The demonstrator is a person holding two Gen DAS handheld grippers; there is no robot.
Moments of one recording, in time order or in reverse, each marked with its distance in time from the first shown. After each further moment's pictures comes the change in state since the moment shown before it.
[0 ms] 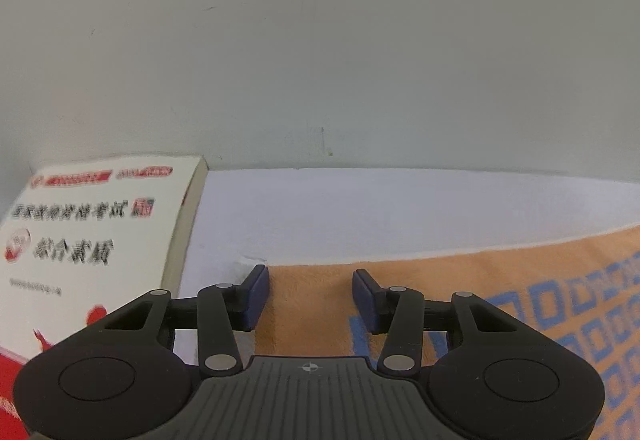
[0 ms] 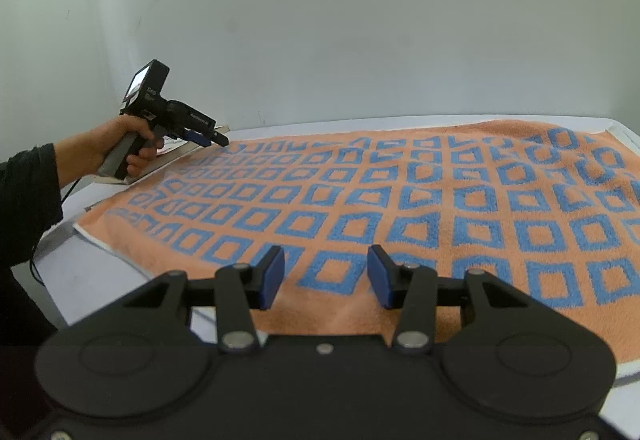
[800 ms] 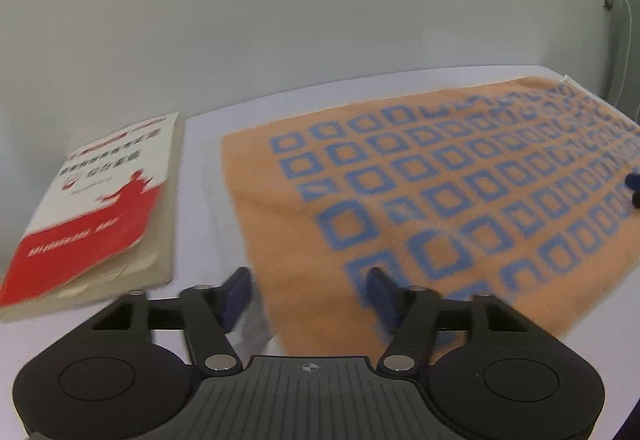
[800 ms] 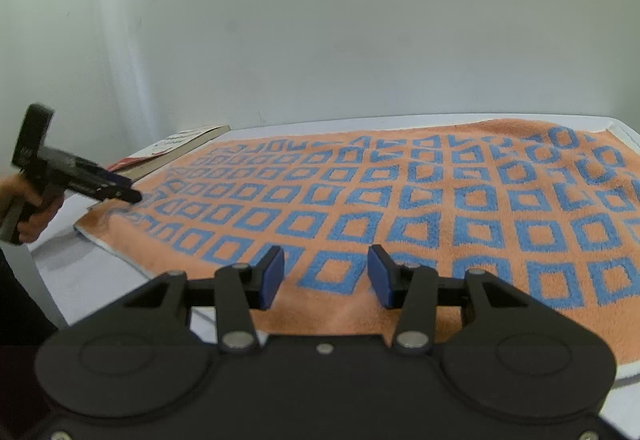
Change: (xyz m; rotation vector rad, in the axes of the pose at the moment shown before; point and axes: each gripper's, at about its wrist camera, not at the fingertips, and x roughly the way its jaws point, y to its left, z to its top) left arm -0.169 -0.005 -0.156 0.203 -0.026 -0.059; right arm 0.001 0.001 0.002 -0.005 0.006 -0.001
